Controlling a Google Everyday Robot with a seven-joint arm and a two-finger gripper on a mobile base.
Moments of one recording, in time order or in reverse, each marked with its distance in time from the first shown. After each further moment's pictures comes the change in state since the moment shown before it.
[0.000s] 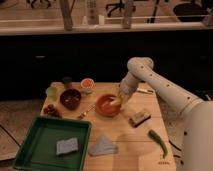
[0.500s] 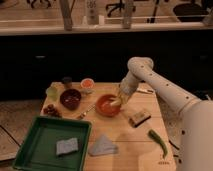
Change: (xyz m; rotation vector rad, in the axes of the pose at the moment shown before) arm -0.001 0.001 0.002 -0.016 -0.023 -0.027
